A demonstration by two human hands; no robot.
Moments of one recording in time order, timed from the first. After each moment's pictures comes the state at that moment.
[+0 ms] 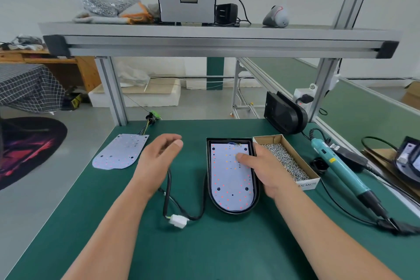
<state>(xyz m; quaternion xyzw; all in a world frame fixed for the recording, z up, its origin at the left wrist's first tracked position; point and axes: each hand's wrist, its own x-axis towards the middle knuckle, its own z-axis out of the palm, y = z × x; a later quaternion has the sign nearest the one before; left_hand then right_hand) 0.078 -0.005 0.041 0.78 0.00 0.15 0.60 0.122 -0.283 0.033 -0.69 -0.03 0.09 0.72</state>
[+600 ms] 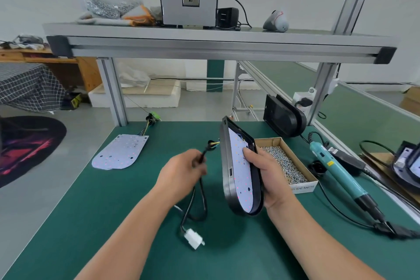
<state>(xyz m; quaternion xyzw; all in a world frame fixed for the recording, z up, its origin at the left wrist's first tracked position) 0.080 -0.055 0.036 0.91 0.00 0.08 0.40 0.094 -0.279 0.040 -0.50 -0.08 0.10 0.85</state>
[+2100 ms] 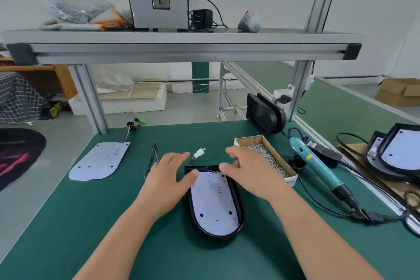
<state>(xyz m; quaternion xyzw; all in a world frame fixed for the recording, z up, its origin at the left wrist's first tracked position) 0.072 -0.055 0.022 0.92 -0.05 0.08 0.38 0.091 -0.304 0.069 -0.94 -0.12 -0.01 0.32</state>
